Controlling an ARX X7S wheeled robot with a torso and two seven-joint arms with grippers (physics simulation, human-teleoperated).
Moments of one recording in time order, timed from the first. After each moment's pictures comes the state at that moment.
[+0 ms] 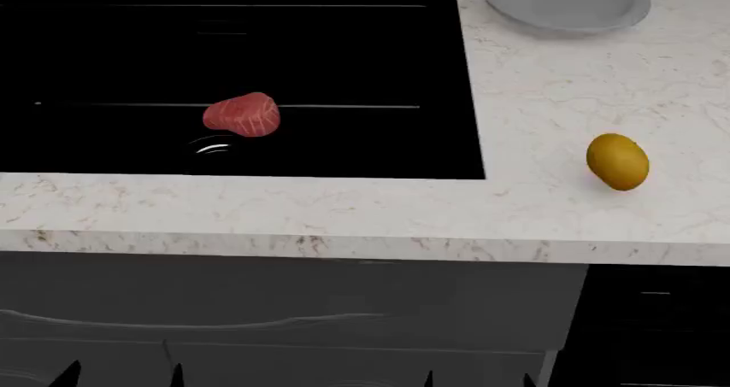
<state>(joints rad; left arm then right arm) 0.00 0.00 0.00 0.00 0.00 0.00 0.00 0.00 0.00 0.00 0.00 0.00 0.00 0.00</state>
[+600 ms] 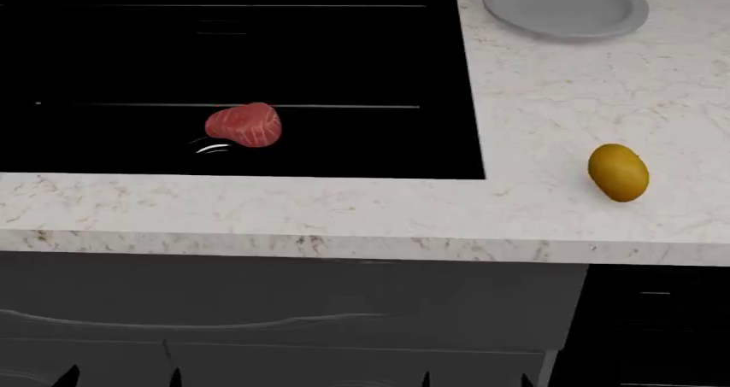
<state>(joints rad) 0.01 -0.06 0.06 0.00 -0.06 0.00 -0.06 -0.01 0.06 -0.07 -0.02 0.05 0.00 0.07</state>
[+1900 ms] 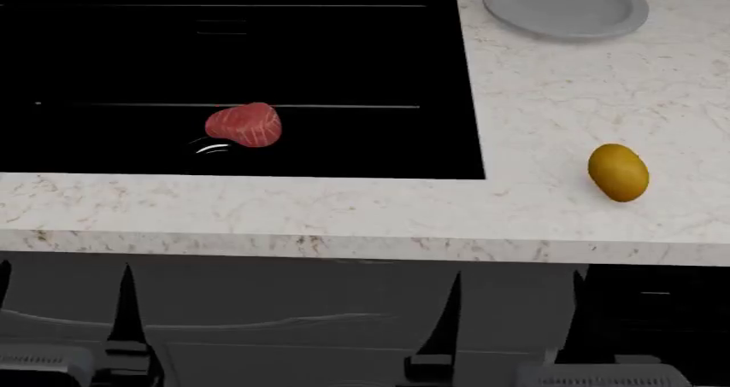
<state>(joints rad) -0.09 -0.18 0.11 0.31 -0.06 -0.16 -0.17 0.06 0.19 -0.10 -0.46 0.08 0.27 0.16</state>
